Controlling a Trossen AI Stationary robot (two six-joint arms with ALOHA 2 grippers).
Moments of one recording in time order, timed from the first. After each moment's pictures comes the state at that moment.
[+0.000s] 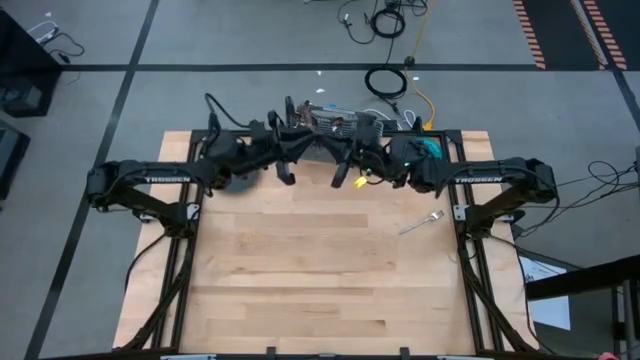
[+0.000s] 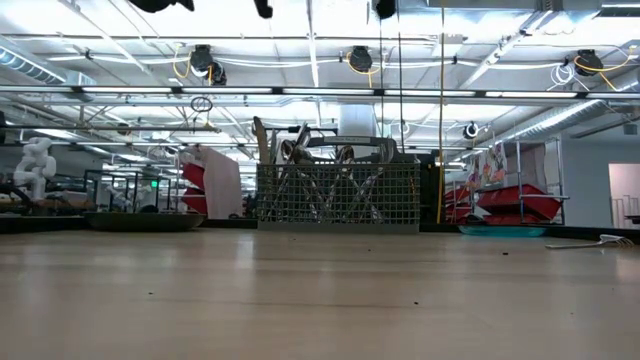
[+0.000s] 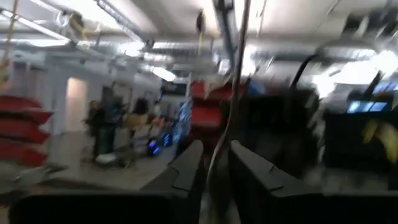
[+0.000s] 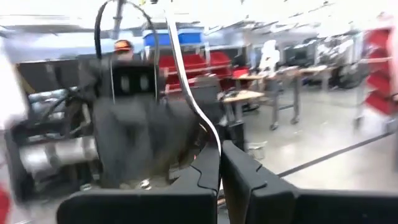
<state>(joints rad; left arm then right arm) 0.21 1.32 0.95 0.76 0.00 -0.08 -0.08 1.46 1.23 0.41 0.33 0.11</state>
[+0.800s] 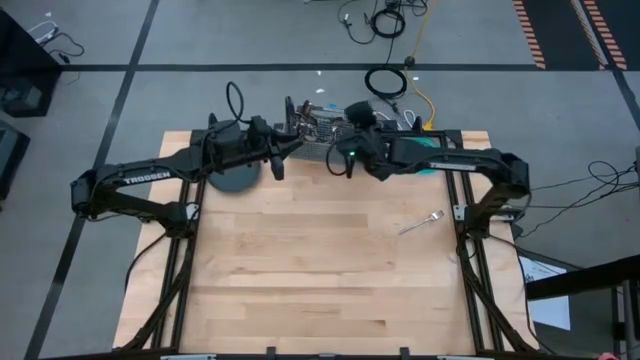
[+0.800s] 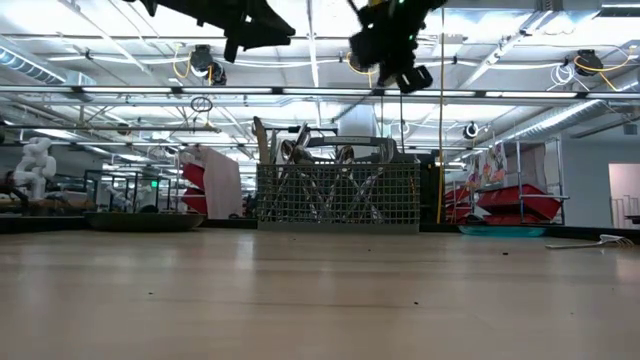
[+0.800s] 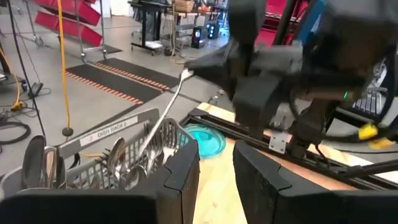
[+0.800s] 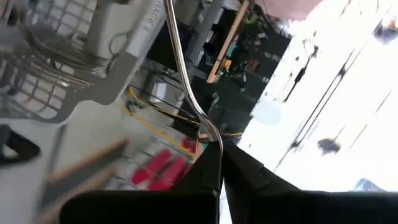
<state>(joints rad) 0.34 1.16 0.95 0.08 -0.03 -0.15 -0.21 1.64 1.46 -0.46 1.20 -1.27</state>
